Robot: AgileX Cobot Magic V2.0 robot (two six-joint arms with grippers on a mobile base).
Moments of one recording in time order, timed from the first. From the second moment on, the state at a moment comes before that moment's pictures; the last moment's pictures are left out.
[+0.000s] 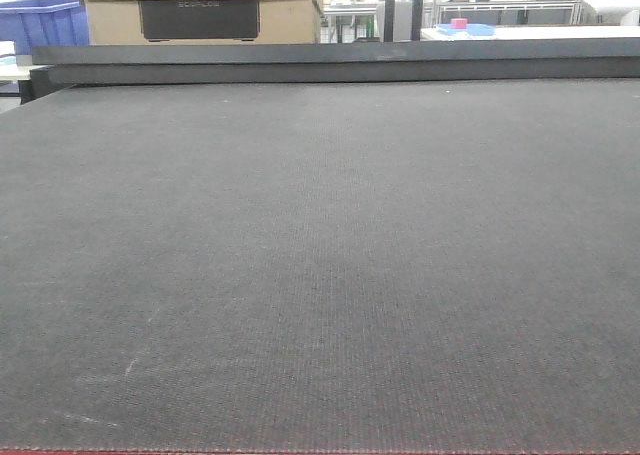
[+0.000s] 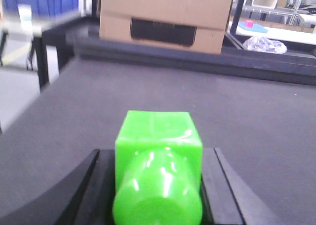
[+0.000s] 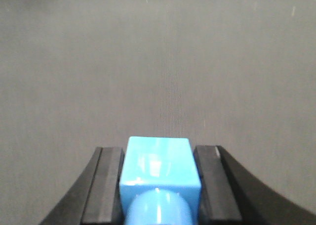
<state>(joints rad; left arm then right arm) 0.01 0.49 -0.41 -0.13 0.08 0.07 0.05 0.58 -0.45 0.07 0.28 0.01</state>
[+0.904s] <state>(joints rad) 0.01 0.30 -0.41 -0.14 0.18 0.08 0.05 0.29 -0.46 -0.03 0.20 0.01</state>
